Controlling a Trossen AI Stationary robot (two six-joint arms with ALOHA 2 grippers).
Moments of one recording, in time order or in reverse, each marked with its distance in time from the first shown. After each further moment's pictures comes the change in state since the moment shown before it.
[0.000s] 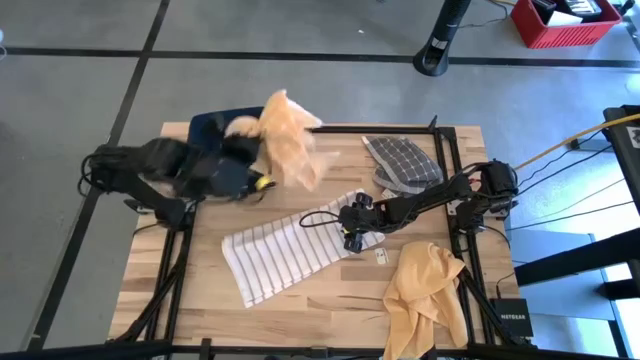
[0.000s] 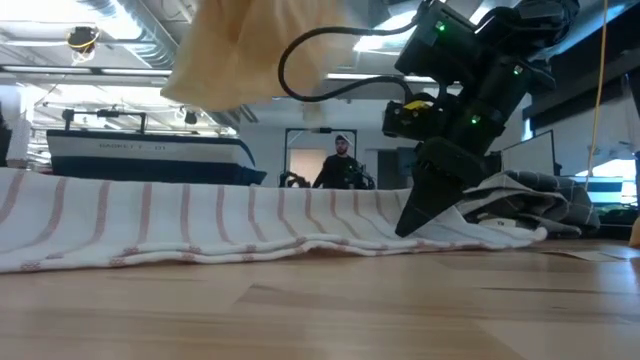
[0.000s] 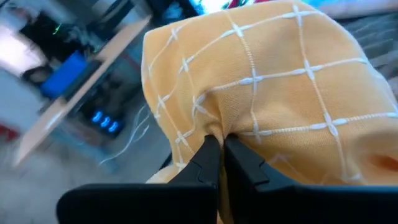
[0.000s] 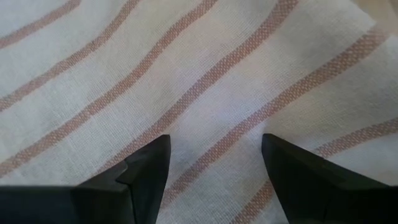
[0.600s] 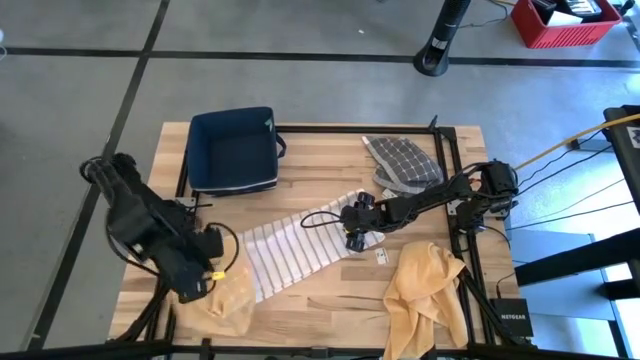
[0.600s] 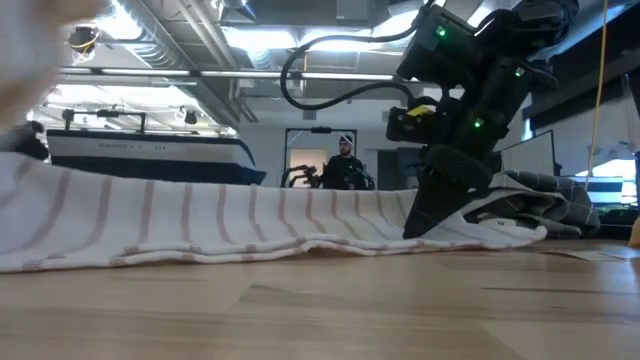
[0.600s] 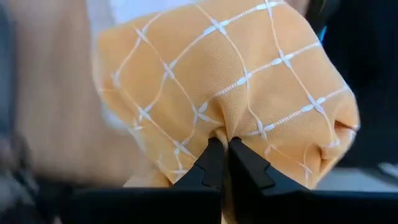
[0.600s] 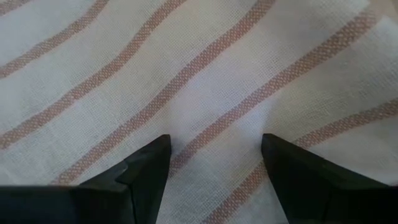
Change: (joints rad) left arm -0.592 0.003 -0.079 -0.329 0.888 -0.864; right arm 0.000 0.000 0.000 -0.045 0.009 0.000
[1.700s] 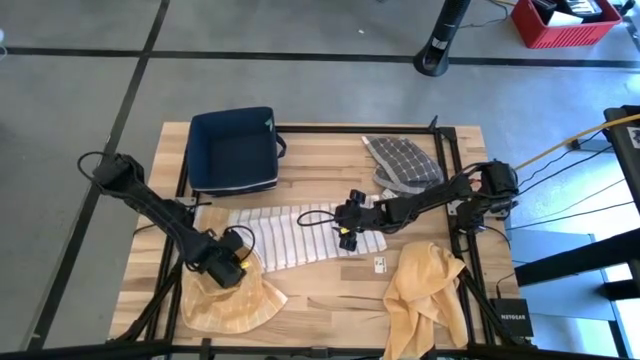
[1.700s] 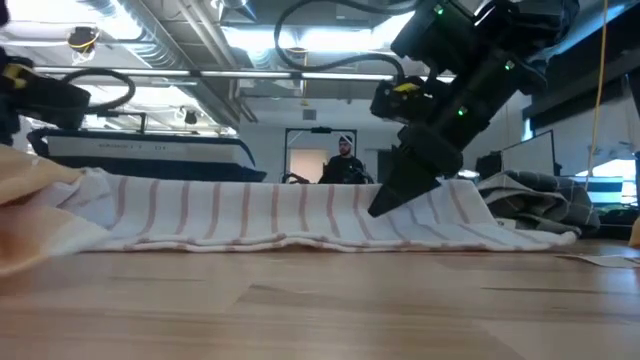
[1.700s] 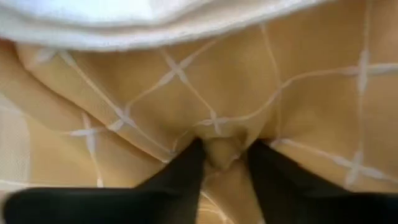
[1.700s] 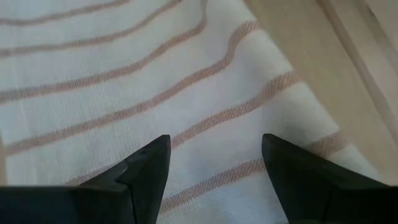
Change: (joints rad) left arm 0.086 0.022 -1.103 0.812 -0.017 -0.430; right arm 0.000 0.000 0.000 0.192 0.044 -0.110
